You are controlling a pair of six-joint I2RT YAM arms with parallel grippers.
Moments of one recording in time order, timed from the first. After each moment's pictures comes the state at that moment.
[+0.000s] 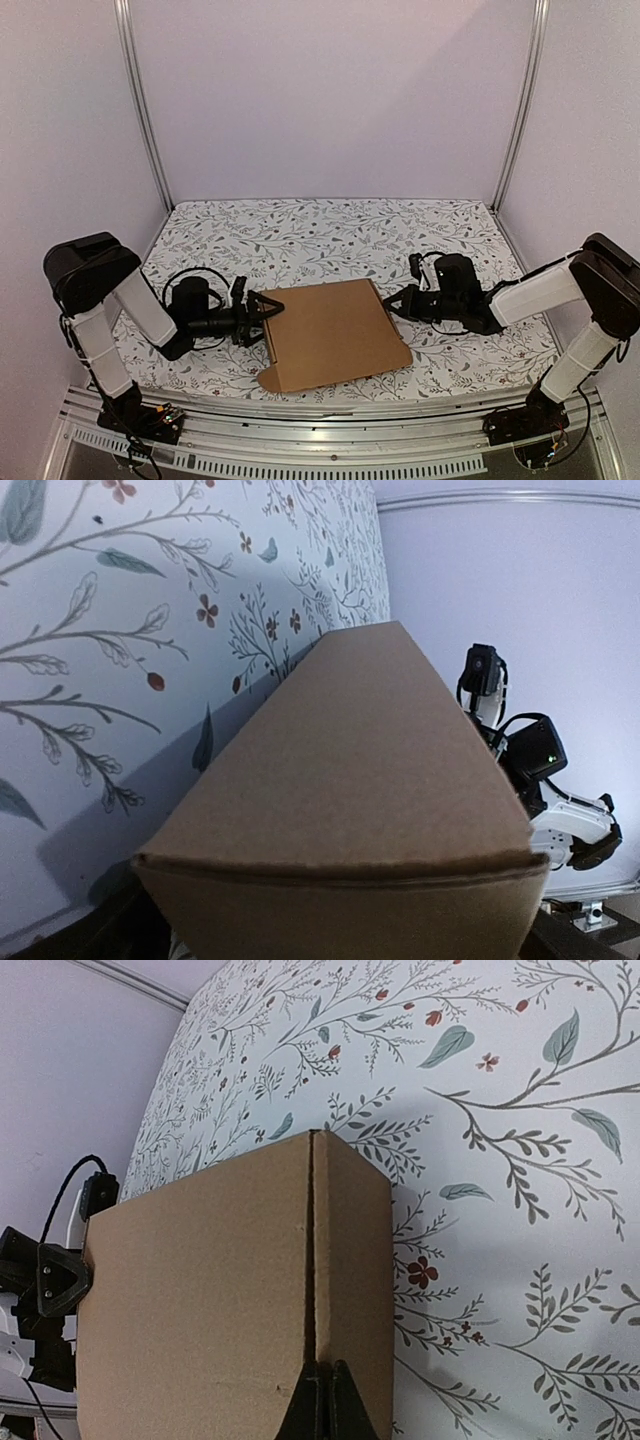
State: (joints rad) left arm -0.56 1.81 0.31 1.13 0.58 -1.16; right arm 0.66 1.62 0.56 0.49 -0.25 0.81
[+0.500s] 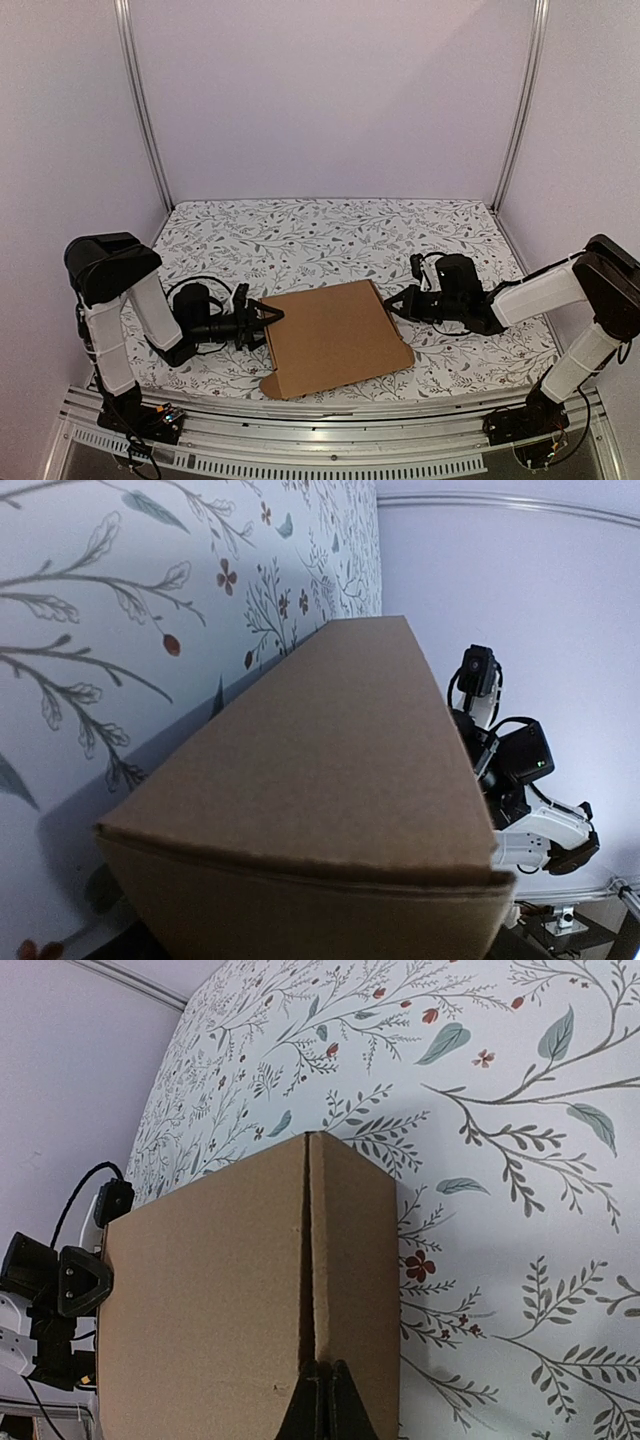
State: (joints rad) left arm -0.57 1.95 0.29 1.35 0.61 -1.28; right arm 0.66 1.60 0.55 0.47 -0.24 0.81
